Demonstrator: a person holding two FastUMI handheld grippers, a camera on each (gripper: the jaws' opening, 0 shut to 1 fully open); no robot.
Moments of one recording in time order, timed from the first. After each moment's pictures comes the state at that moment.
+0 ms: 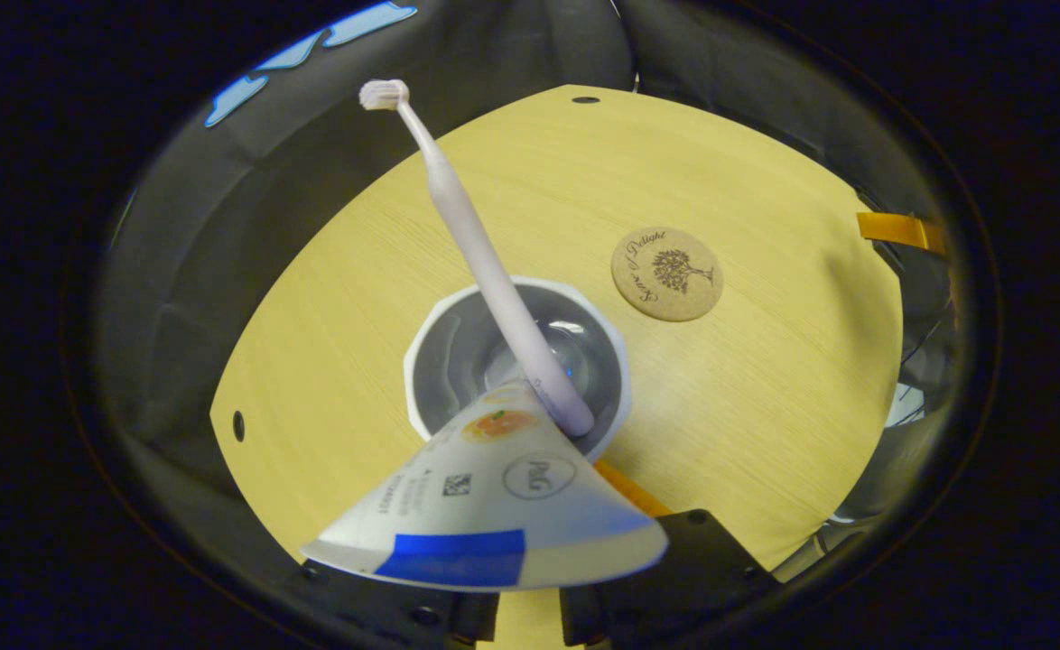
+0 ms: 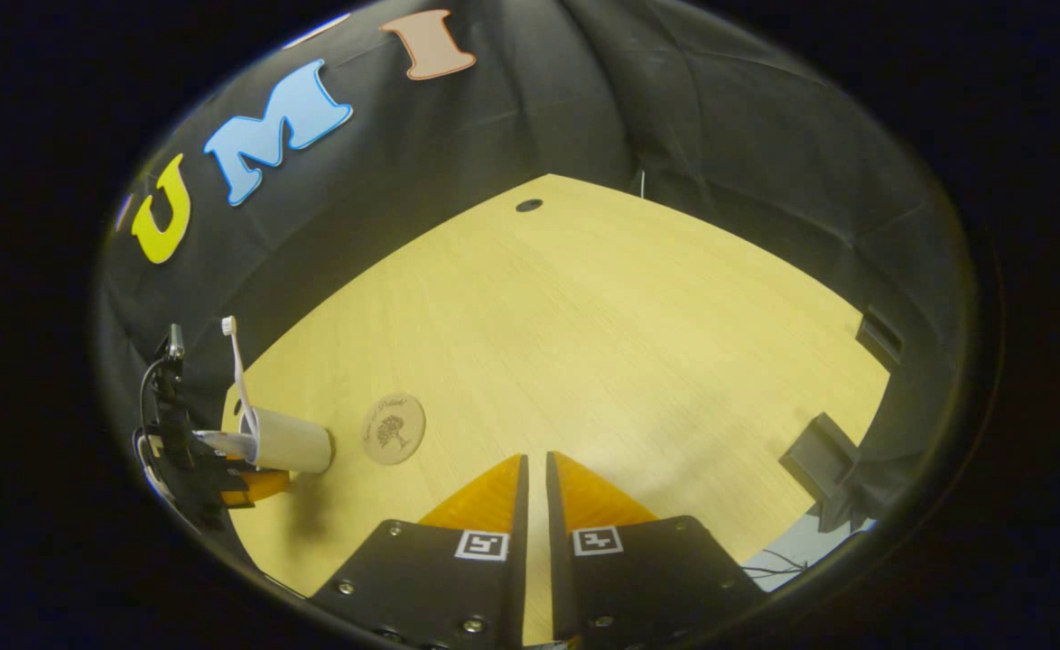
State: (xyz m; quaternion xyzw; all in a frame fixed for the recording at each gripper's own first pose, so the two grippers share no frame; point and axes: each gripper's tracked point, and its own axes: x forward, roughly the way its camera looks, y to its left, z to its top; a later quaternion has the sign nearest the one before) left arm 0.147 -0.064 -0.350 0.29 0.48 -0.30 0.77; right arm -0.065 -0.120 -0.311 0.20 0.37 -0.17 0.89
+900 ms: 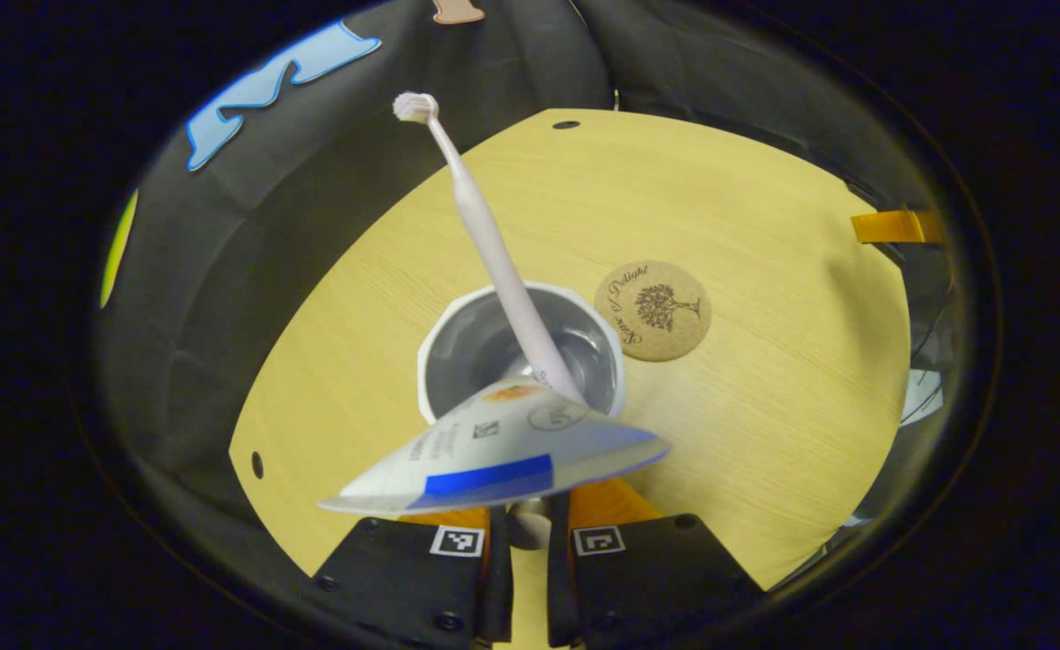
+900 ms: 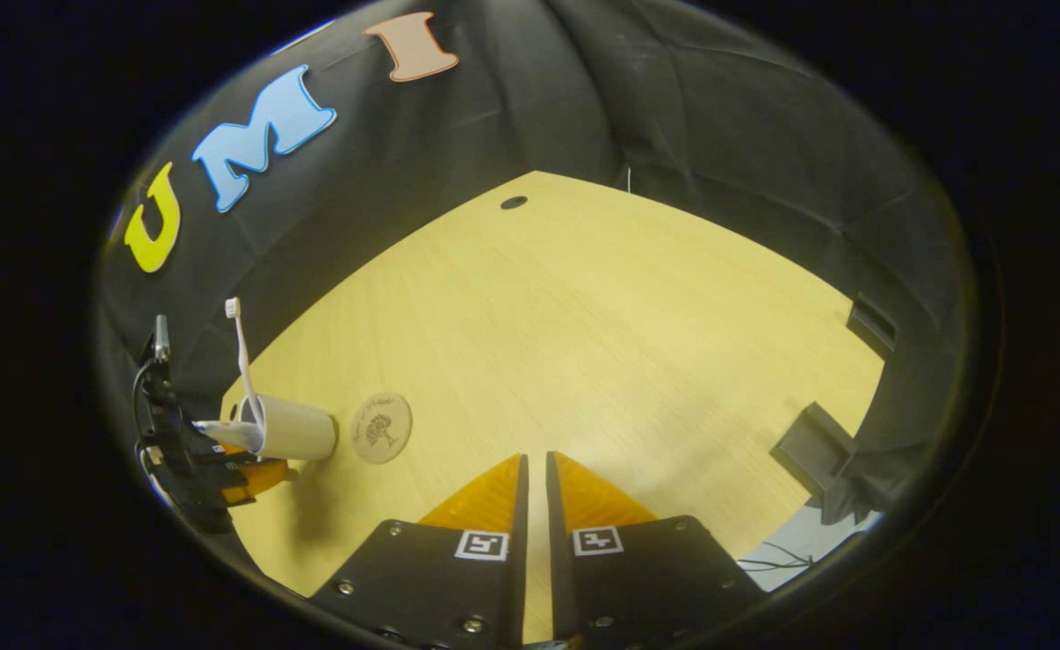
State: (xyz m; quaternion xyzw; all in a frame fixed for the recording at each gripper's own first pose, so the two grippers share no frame) left arm 0.155 -0.087 -0.321 0.31 0.42 -0.32 0.79; right arm -0.072 -0.127 -0.317 0.21 0.37 -0.18 0.88
